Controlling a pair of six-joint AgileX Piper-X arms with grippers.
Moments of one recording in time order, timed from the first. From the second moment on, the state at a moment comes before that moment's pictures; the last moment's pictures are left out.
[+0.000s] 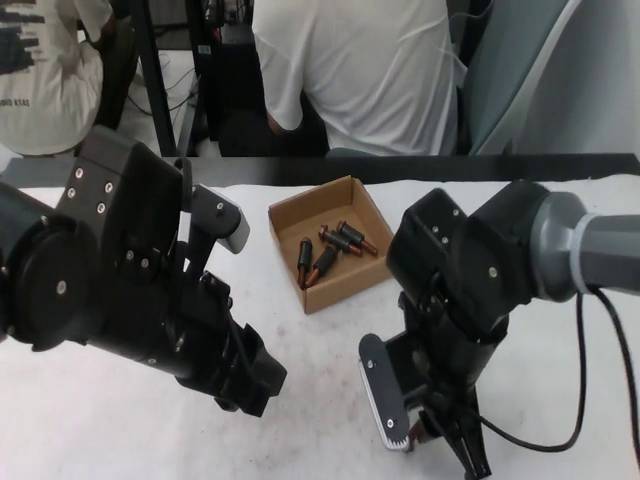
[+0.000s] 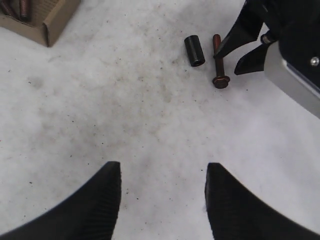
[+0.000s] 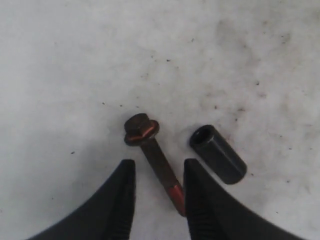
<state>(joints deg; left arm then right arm) -27.3 71.1 -43.8 34.7 24.3 9.2 35.5 97.4 -57.7 47.5 0.9 -71.6</state>
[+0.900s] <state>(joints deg) -27.3 71.1 -43.8 34.7 24.3 9.2 35.5 99.4 -57.7 45.8 0.4 -71.8</state>
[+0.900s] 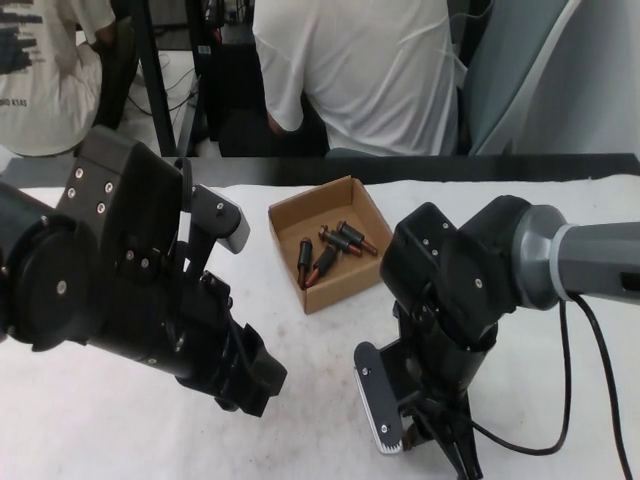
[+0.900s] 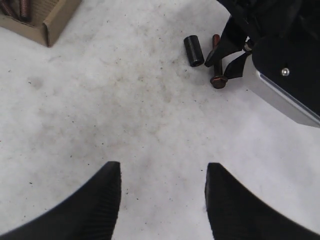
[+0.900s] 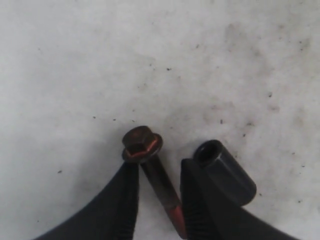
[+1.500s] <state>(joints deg) -27.3 71.1 -43.8 34.6 24.3 9.2 36.0 101.8 -58.0 47.1 -0.3 -71.9</state>
